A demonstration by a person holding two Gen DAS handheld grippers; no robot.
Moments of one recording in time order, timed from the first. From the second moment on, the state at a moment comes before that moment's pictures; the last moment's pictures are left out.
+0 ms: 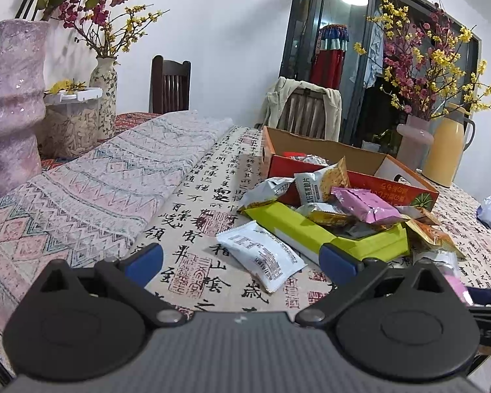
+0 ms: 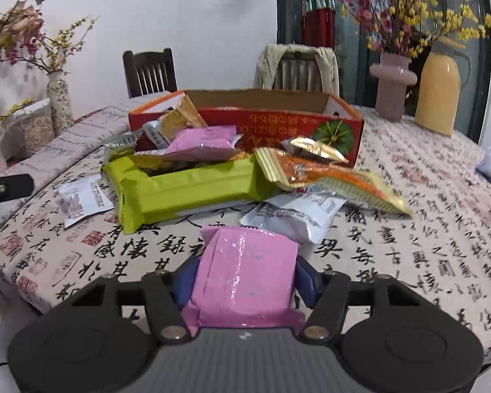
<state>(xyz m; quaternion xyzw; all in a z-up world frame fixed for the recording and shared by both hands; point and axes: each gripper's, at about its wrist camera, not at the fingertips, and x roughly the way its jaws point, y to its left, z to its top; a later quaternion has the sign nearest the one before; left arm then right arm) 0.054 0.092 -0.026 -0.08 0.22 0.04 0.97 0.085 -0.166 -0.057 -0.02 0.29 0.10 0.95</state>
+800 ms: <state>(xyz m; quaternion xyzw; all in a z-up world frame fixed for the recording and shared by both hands) 0.163 0.059 -0.034 -0.09 0.36 0.16 0.91 0.089 -0.225 -0.033 0.02 0.22 0.05 0.97</state>
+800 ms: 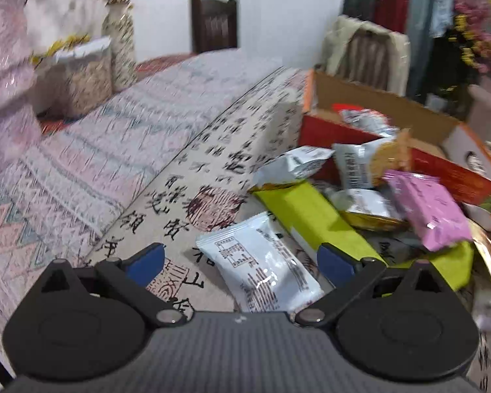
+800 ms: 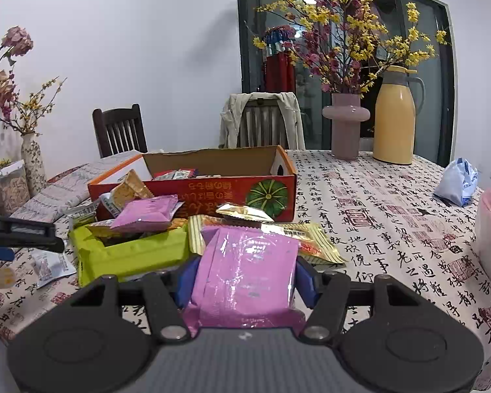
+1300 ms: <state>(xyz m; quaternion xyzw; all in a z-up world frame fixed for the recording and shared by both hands) 0.169 0.049 -0.045 -0.07 0.37 0.18 0.91 0.095 -0.248 -0.040 0.04 0.22 0.04 0.97</state>
